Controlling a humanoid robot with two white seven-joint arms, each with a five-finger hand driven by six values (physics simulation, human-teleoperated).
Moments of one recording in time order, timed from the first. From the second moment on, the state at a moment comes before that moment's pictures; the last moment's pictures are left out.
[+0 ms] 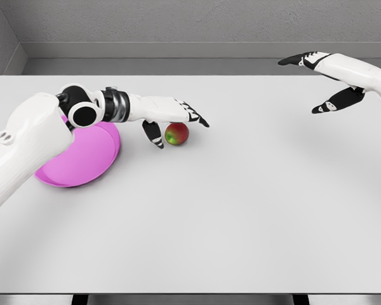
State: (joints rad) left arm -0.97 0.38 -0.96 -1.10 -0.37 -0.47 -0.61; right arm -0.69 -0.77 0.44 -1.25 0.04 -0.61 0.61
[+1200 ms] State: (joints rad) left arm -0.97 0.33 -0.96 -1.00 -0.46 -0.48 -0.61; right arm -0.69 -0.77 0.44 -1.25 0.04 -0.61 0.61
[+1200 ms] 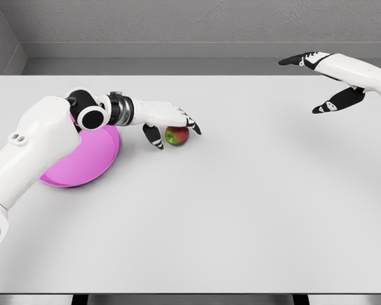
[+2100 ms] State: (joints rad) left arm -0.97 0.32 -0.96 -1.00 -0.46 -0.50 -0.61; right arm -0.70 -0.78 0.44 -1.25 0.04 -0.61 0.61
